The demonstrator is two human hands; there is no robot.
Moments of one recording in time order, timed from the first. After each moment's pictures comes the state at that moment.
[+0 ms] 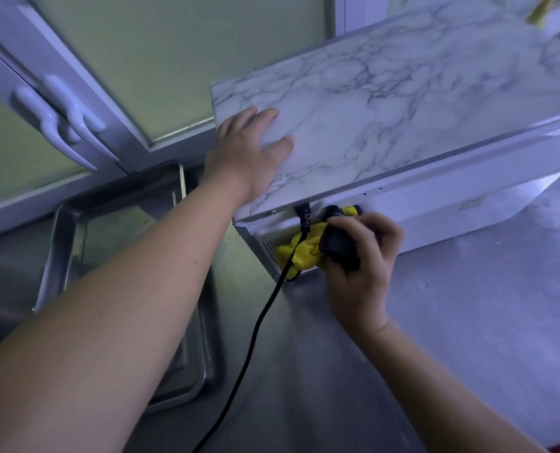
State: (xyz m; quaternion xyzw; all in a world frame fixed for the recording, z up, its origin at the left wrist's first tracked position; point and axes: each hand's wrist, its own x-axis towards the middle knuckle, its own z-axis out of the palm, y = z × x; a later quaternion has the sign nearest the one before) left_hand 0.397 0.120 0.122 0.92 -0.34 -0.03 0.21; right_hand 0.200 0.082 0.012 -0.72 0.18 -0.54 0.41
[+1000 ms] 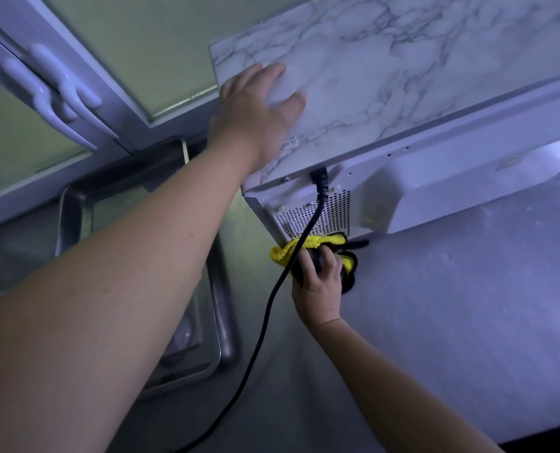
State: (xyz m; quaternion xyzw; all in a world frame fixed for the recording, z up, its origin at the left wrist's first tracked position) left_hand 0.405 0.117 0.114 0.91 -0.33 -0.02 0.26; right_hand 0.238 0.157 -0.141 -0.84 0.28 -0.40 0.24
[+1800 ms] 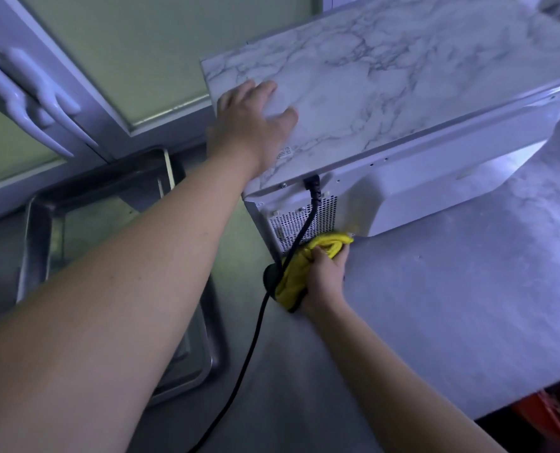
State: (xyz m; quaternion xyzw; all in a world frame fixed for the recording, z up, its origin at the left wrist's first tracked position) left_hand 0.401 0.118 0.118 0.91 -0.34 -0.01 0.23; right_hand 0.236 0.136 -0.052 -0.32 0.51 -0.23 0.76
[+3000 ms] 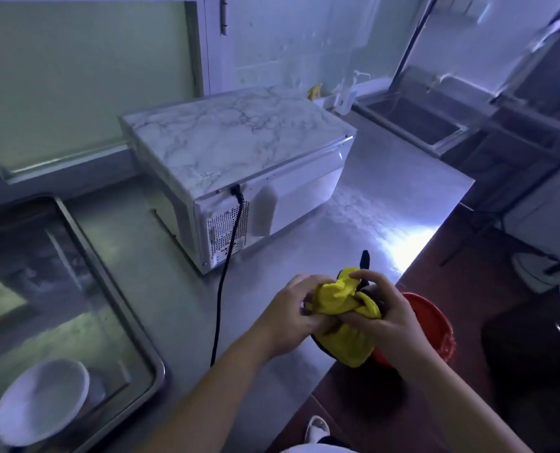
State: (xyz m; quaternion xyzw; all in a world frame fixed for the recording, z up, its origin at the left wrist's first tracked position) left_hand 0.159 0.263 0.052 0.52 -0.55 -0.45 0.48; right_hand -0.027 0.209 0.097 -0.67 0.45 -0.29 0.52
